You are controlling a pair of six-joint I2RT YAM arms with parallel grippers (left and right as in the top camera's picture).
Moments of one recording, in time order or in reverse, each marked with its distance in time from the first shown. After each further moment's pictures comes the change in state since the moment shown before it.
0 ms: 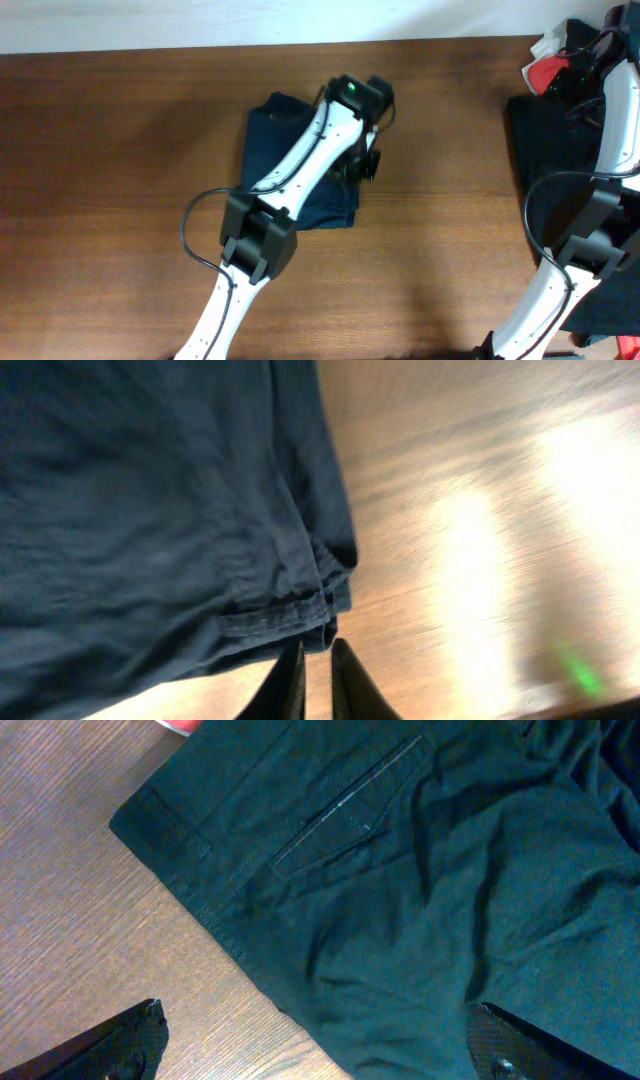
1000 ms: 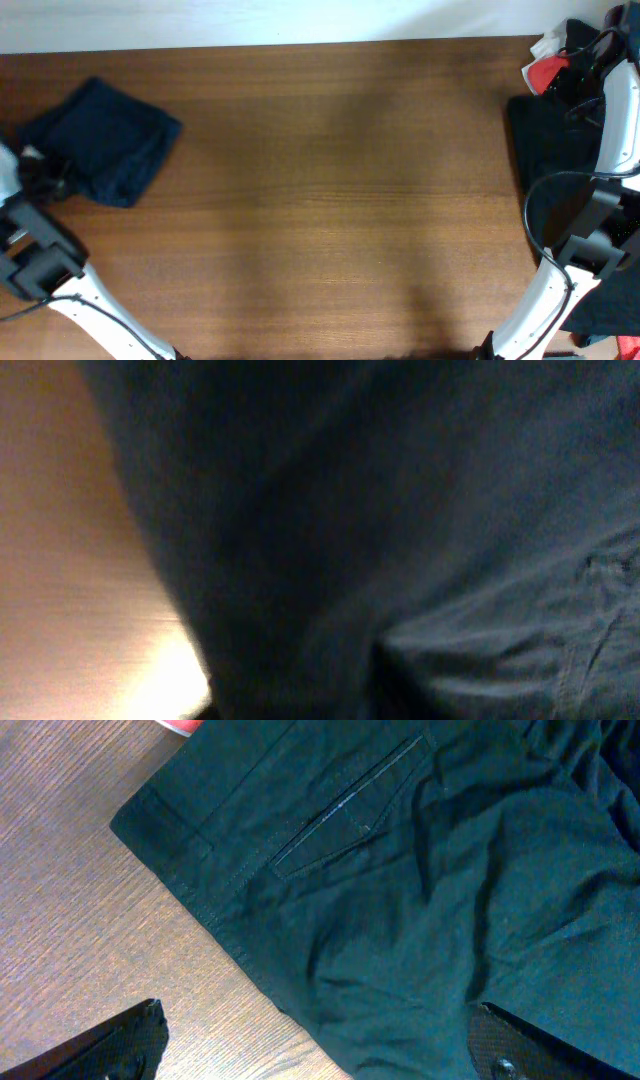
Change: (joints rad) left arm 1.328 -0.018 -0.325 0.494 0.158 -0.072; right arm 0.000 0.000 0.000 -0.001 0.000 0.000
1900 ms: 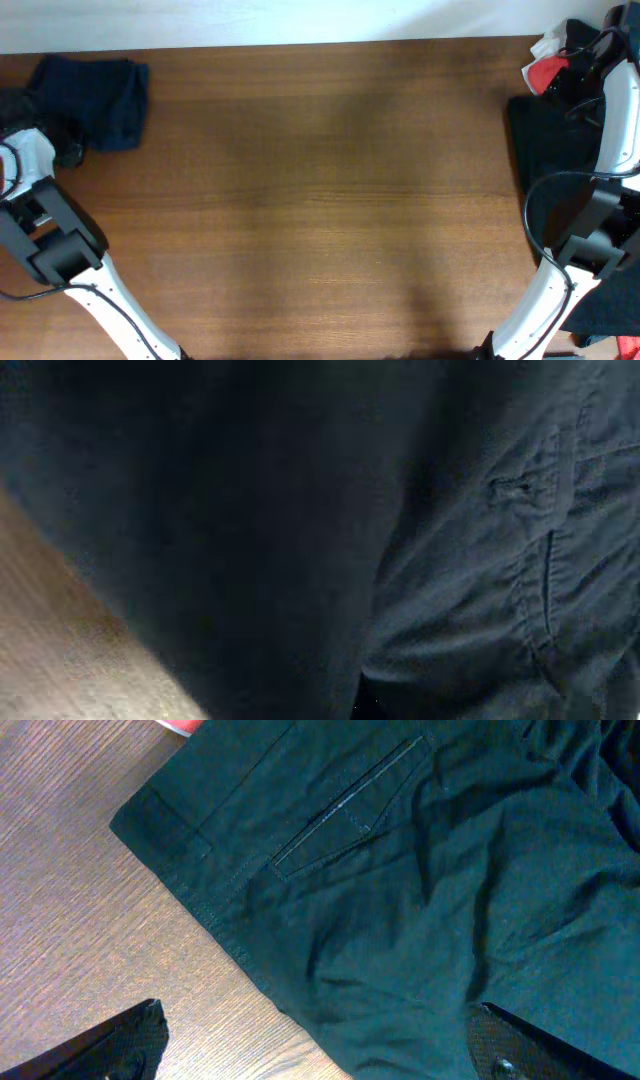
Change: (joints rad) left arm -0.129 -0.010 -0.102 0.505 -0.072 -0.420; right arm 0.000 0.000 0.000 0.000 0.000 0.000
